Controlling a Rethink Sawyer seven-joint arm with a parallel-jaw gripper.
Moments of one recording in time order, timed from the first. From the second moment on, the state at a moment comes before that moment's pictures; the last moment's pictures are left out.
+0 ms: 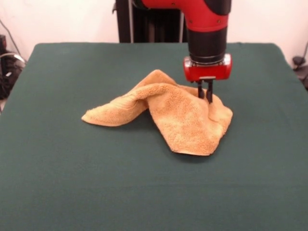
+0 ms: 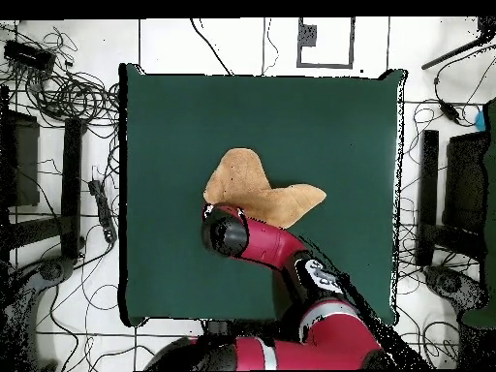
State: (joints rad) arm -0.21 -0.47 0.12 1.87 0.12 0.10 1.57
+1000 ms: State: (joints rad) arm -0.15 -0.57 0.12 1.89 0.22 0.17 1.57
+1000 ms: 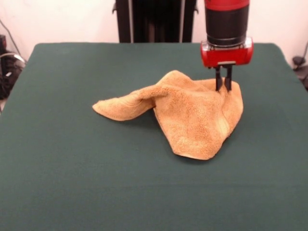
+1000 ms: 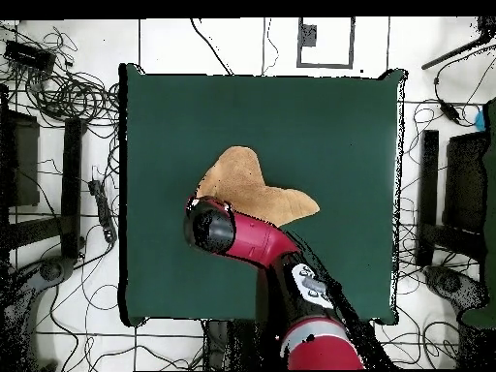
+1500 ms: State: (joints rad) arm -0.17 -0.57 0.15 1.91 0.23 0.17 1.57
